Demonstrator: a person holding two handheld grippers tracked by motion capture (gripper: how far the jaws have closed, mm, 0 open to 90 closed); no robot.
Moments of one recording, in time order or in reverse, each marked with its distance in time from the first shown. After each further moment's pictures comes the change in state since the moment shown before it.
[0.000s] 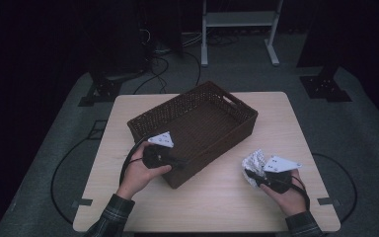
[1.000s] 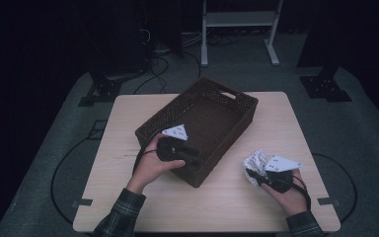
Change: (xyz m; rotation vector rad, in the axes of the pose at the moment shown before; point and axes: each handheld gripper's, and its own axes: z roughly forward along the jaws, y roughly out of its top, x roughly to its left) left arm 0.005 0.026 0.008 -0.038 -0.038 0.052; right arm -0.003 -0.002 0.000 0.003 -0.009 -0.001
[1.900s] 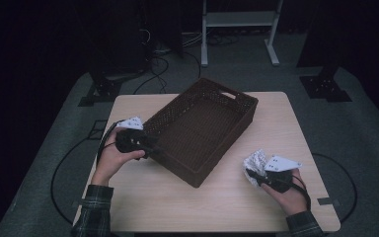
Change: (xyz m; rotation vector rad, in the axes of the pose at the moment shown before) left arm 0.061 -0.057 -0.076 -0.058 0.143 -0.089; right arm -0.001 -0.001 0.002 0.010 0.002 0.004
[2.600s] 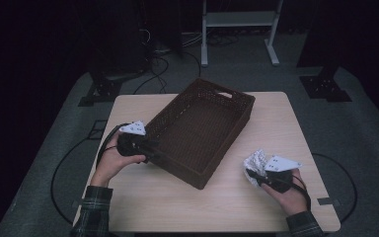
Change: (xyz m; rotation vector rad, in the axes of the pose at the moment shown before) left arm -0.014 -0.004 0.006 0.054 -0.015 0.088; right arm 0.000 0.000 0.000 0.003 0.000 0.001
